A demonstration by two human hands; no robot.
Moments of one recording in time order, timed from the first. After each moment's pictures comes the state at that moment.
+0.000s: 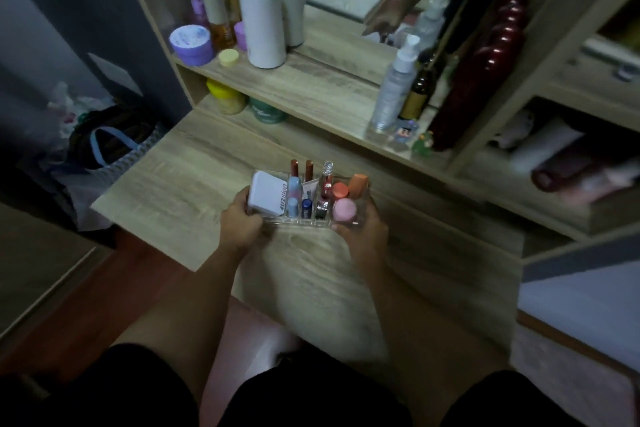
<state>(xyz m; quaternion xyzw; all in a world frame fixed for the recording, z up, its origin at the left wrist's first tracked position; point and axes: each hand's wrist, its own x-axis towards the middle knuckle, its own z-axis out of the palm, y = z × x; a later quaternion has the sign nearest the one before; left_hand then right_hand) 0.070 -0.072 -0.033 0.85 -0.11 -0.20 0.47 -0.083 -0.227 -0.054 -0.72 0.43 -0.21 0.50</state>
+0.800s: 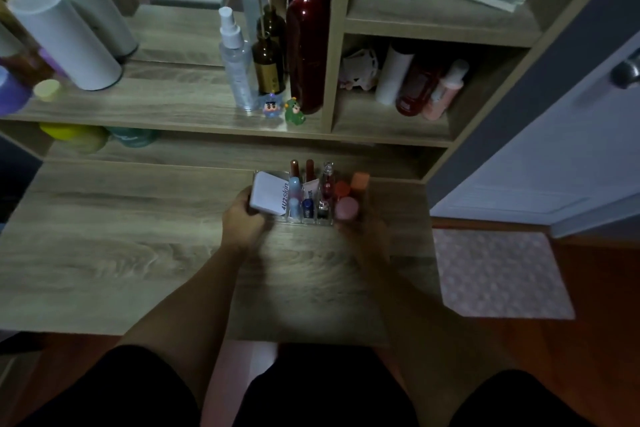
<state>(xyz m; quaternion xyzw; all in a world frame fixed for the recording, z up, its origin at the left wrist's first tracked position) -0.014 -0.180 -0.032 0.80 -0.28 -0.34 0.41 -0.220 -0.258 -0.051 -0.62 0.63 -0.20 0.43</state>
